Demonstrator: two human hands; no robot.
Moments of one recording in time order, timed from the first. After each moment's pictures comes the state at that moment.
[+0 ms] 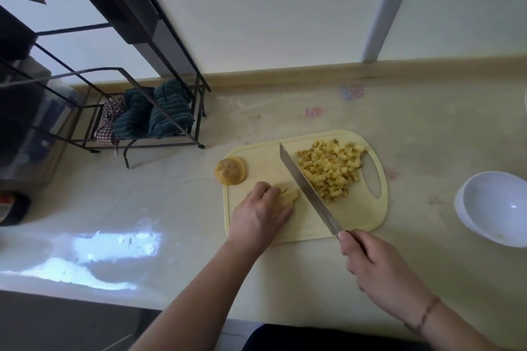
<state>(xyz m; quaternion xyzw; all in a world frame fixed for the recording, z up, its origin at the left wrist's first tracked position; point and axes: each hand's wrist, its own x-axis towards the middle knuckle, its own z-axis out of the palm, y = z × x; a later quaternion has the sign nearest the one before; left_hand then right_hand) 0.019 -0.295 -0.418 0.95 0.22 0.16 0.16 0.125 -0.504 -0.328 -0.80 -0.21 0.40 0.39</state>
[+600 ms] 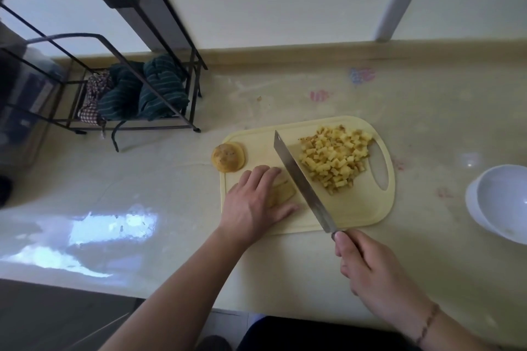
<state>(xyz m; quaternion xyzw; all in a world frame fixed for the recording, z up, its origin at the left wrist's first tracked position) 0.015 -0.282 -0.421 0.96 0.18 0.17 0.14 0.109 -0.499 -0.332 -0.79 -0.20 0.42 0.40</state>
